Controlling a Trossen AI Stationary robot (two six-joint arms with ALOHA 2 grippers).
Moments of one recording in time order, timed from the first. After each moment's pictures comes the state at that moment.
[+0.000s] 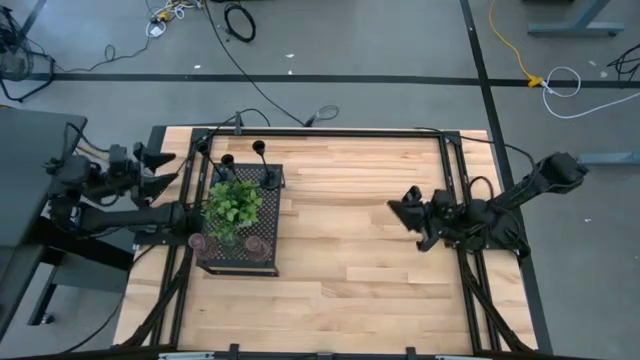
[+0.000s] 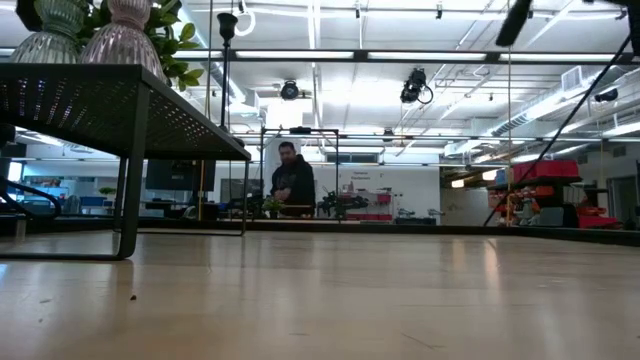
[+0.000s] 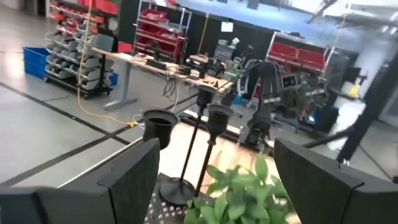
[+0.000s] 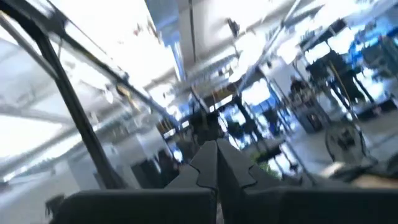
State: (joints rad) left arm 0.07 0.00 0.91 -0.88 -0.29 -0.26; right arm 0.47 1.07 0.35 1.26 0.61 0.24
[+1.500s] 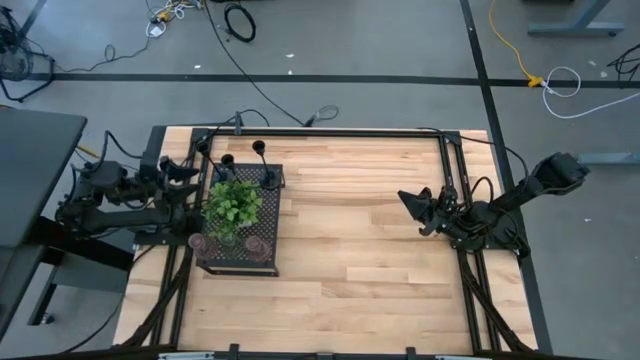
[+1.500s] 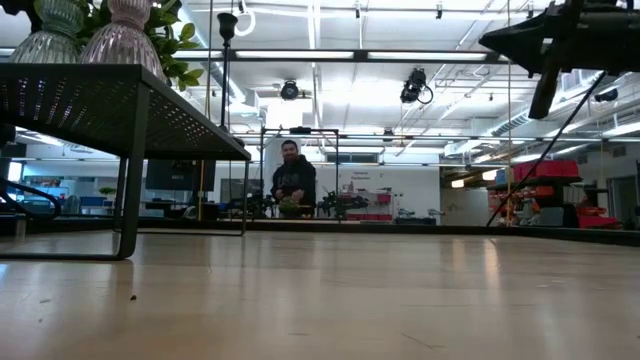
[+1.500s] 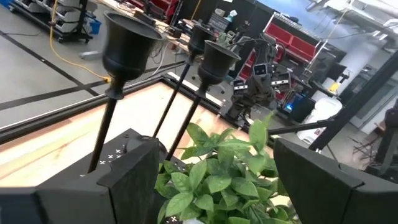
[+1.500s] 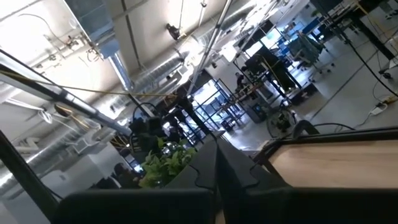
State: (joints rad) left arm 0.08 0.01 0.73 -0.81 -0.21 -0.49; right arm 0.45 1.06 0.04 1.53 0.84 0.35
